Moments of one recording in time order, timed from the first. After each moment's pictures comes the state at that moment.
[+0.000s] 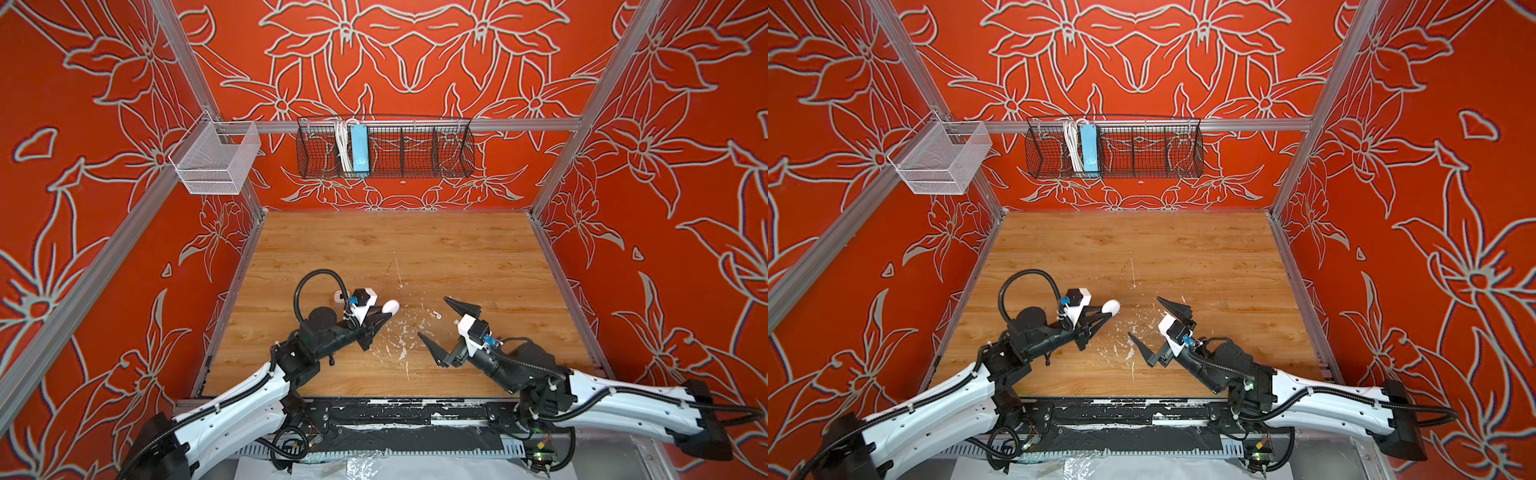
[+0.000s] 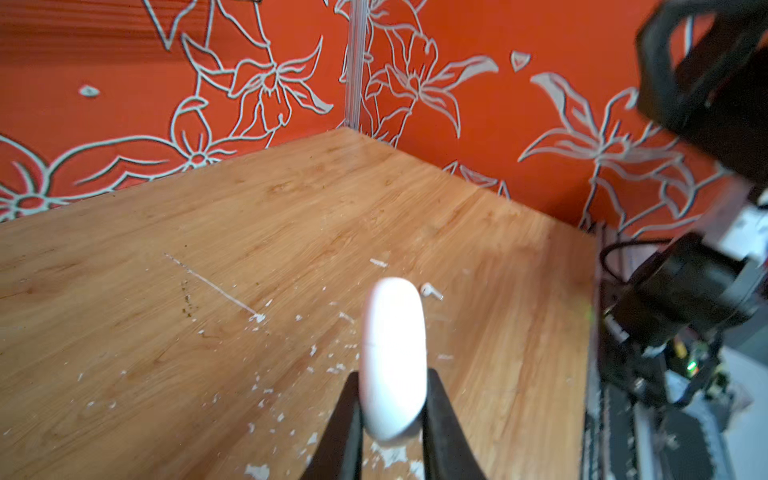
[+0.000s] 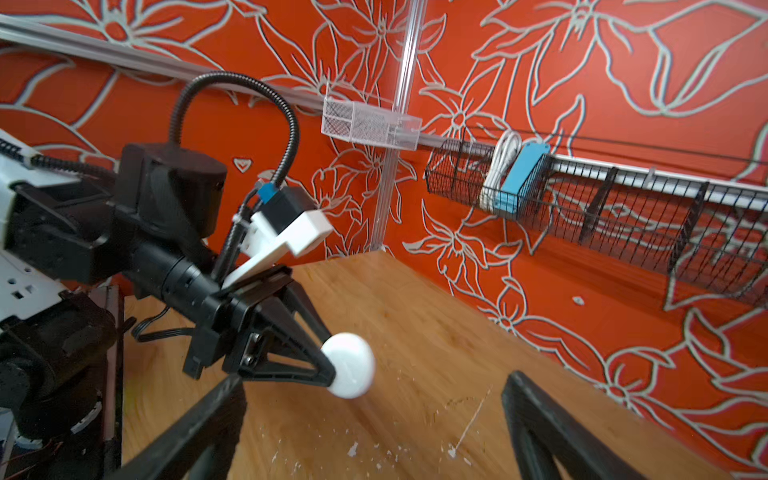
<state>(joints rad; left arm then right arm) -0.68 0.80 0.29 0.28 0.26 -0.02 1.27 0.64 0.41 0.35 0.41 -0.19</state>
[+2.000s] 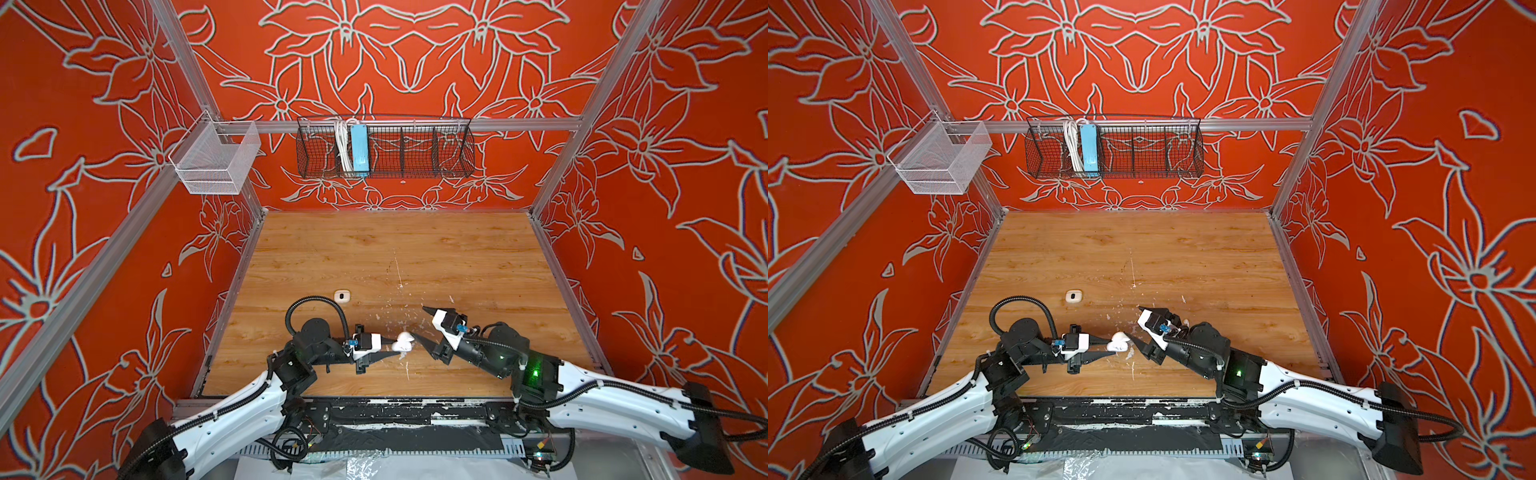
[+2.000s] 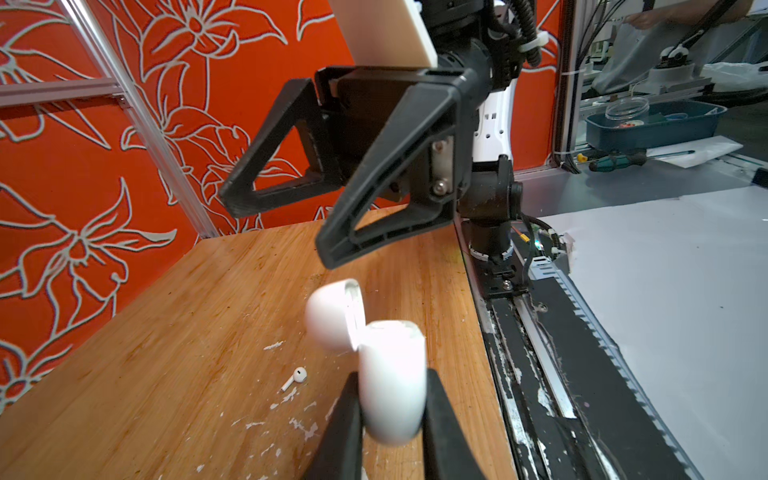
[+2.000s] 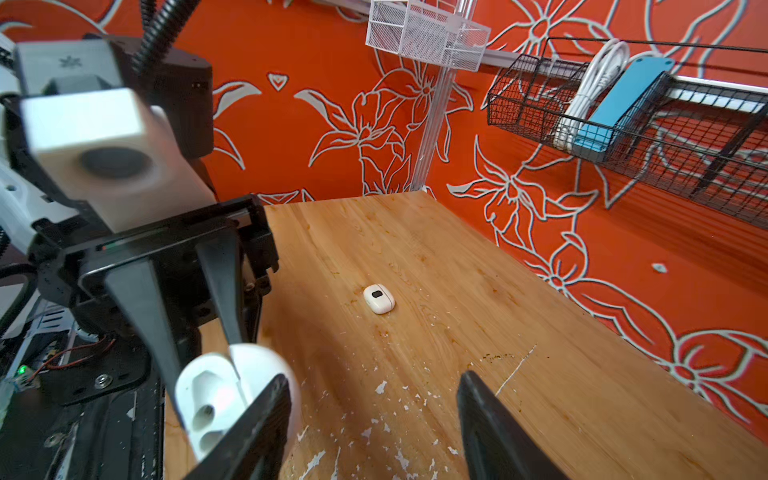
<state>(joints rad) -0.71 0.71 0.24 0.38 0.75 0.29 1.15 0.75 0.46 0.23 0.16 -0.15</state>
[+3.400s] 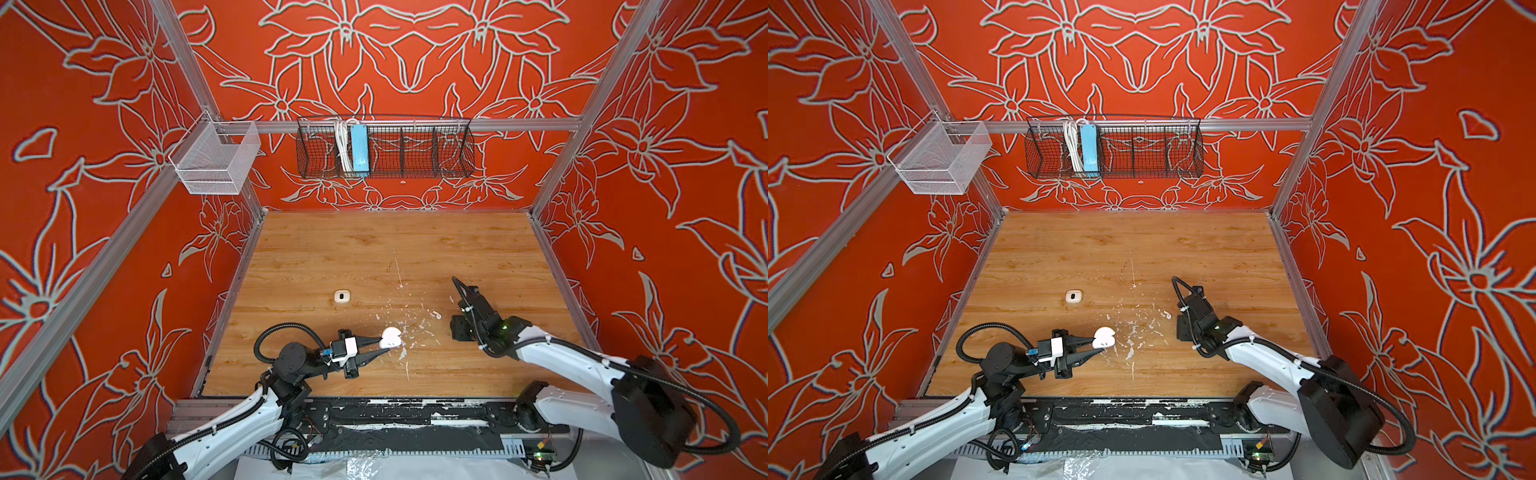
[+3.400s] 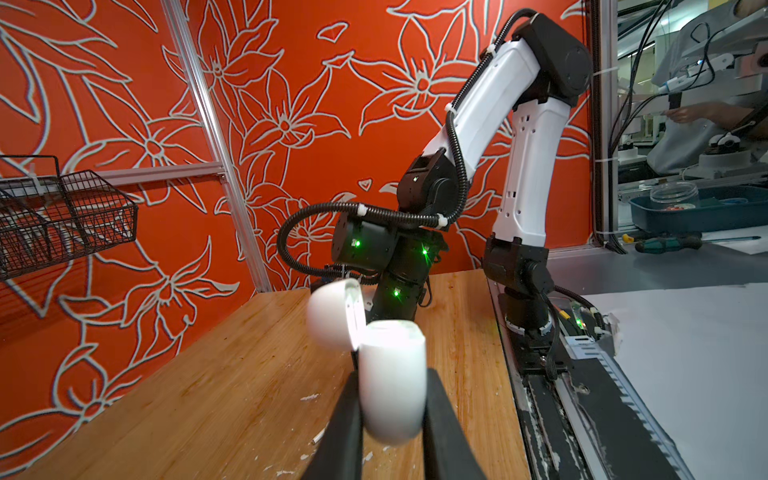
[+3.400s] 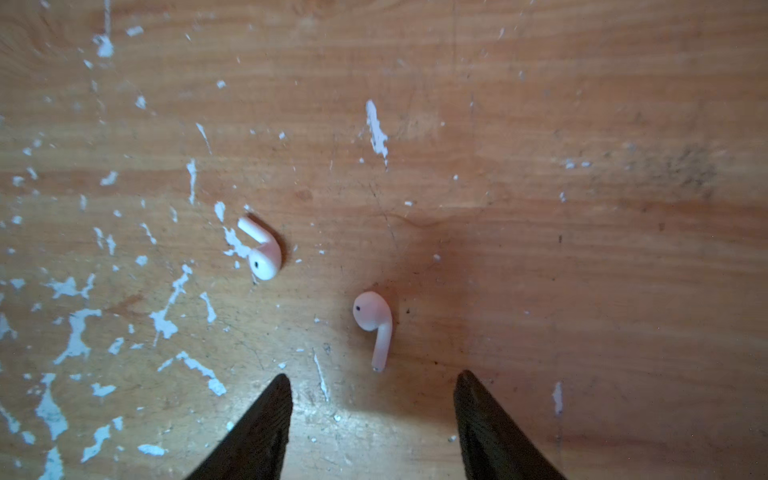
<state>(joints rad) -0.70 0.57 0.03 0.78 0.61 0.09 0.62 1.21 0.53 -0.37 0.20 0.61</state>
